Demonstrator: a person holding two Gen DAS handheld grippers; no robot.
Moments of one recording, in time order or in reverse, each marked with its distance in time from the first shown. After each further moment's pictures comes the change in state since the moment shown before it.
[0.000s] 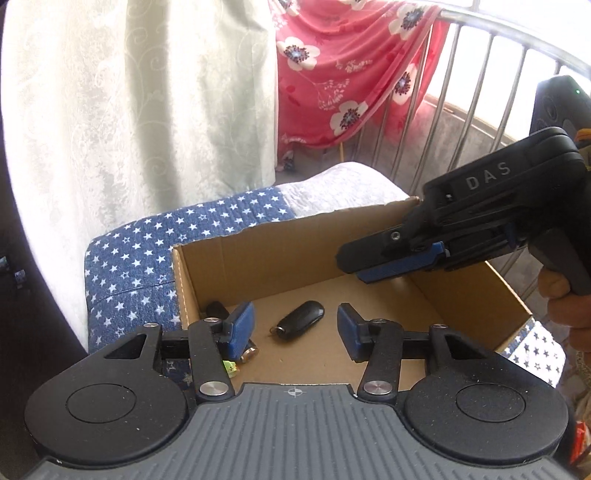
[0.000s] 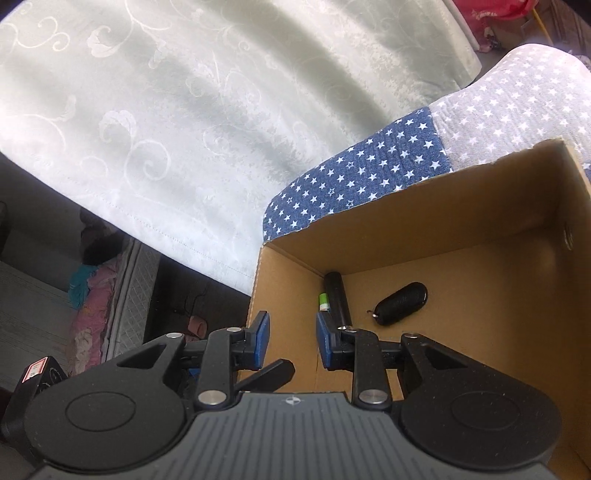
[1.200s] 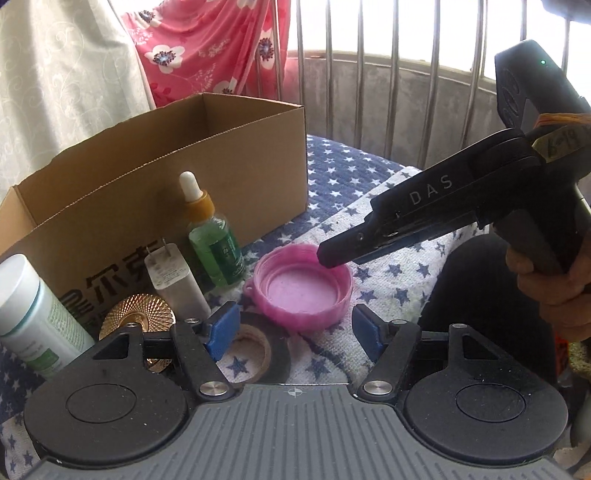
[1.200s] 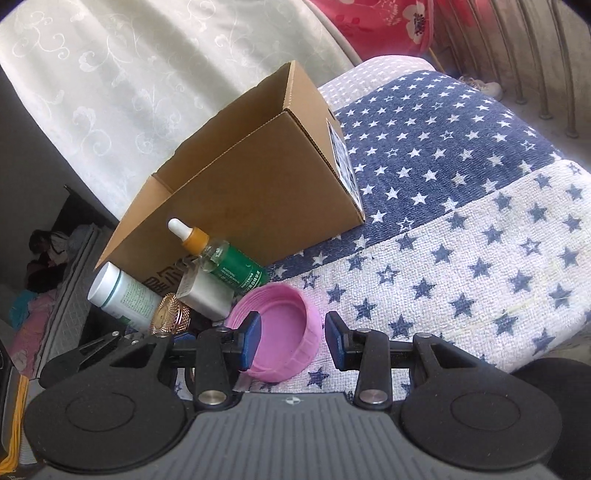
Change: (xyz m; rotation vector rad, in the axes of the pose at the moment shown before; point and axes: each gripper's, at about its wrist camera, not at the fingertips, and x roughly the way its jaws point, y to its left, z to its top) left arm 0.006 -0.170 -0.166 0.325 0.017 -0.154; right arm -0.081 -0.132 -0.218 -0.039 -0.234 -0.247
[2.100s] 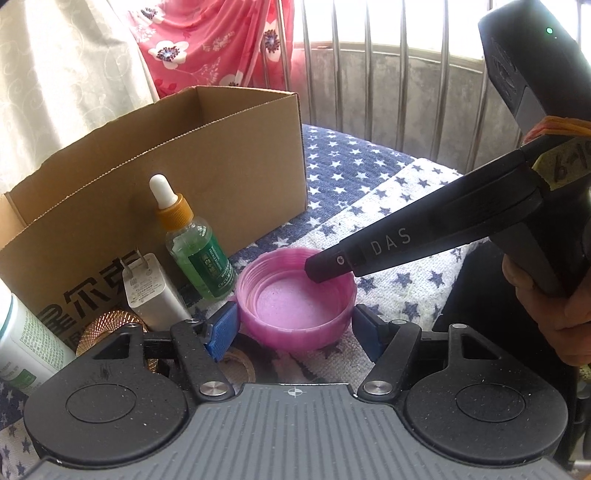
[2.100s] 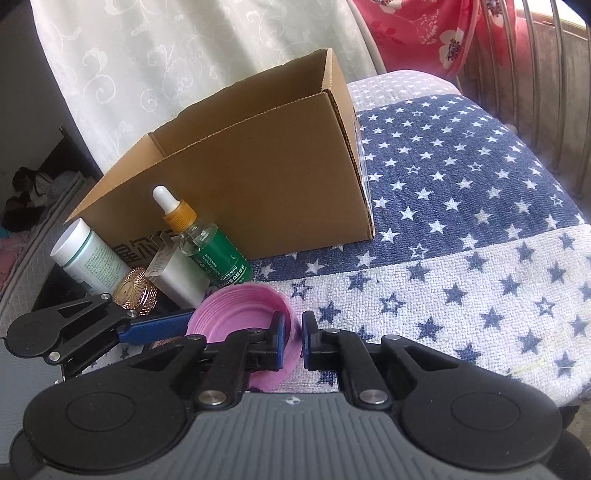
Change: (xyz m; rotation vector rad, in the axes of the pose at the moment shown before) left arm 0.007 -0.012 -0.003 0.002 0.006 0.045; right arm 0.007 0.021 0.000 -0.194 -0.023 -0.100
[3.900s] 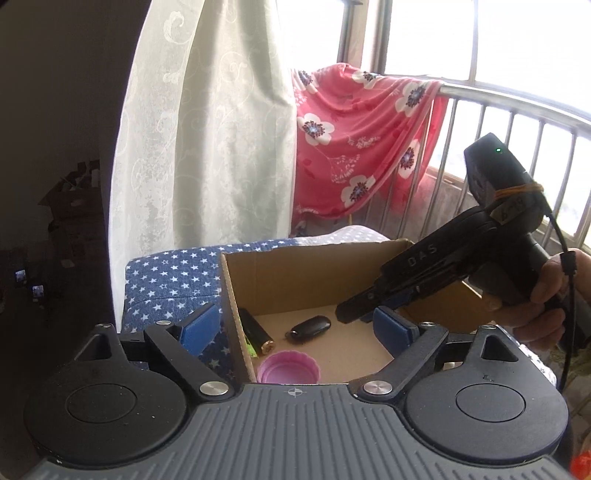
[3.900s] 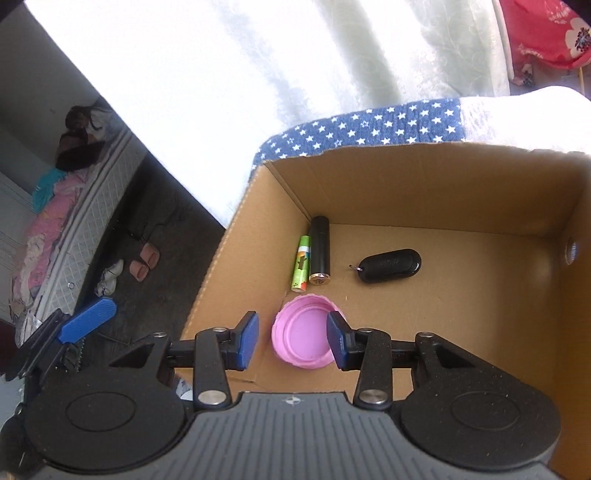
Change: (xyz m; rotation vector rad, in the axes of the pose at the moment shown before) left arm -0.113 0.191 0.031 -0.381 -0.277 0.184; right arm 0.070 0.131 0.178 -0.106 0.291 0.264
